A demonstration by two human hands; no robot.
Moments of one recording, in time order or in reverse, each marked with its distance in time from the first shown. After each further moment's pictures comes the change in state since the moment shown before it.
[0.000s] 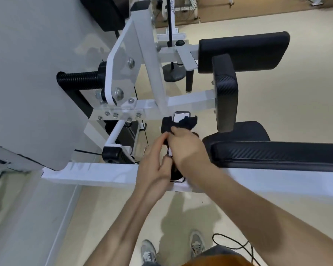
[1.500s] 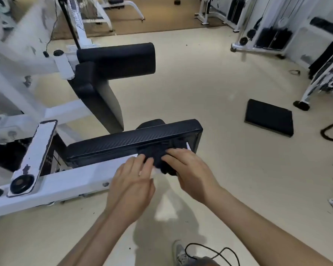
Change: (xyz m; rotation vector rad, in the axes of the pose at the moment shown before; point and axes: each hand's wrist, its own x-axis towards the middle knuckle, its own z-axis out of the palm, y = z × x) left_hand -0.079 0.104 0.206 0.821 -0.193 0.612; right_hand -0.249 0.236 -0.099 -0.059 0.180 0.046
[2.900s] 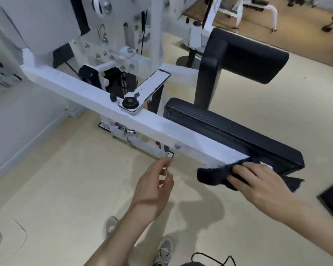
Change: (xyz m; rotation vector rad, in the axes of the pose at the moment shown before) left_hand -0.103 0.008 0.035 -1.059 0.365 -0.905; right_hand 0.040 0.034 -0.004 -0.400 -0.094 -0.931
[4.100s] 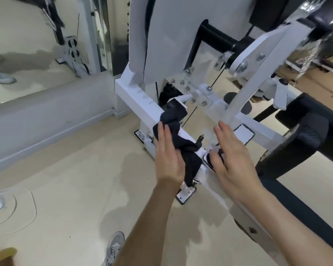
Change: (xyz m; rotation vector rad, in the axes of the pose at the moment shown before) left_hand 0.159 -0.032 -0.126 0.155 0.701 0.111; right_hand 0.316 -0.058 0.012 0.639 -0.044 0.255
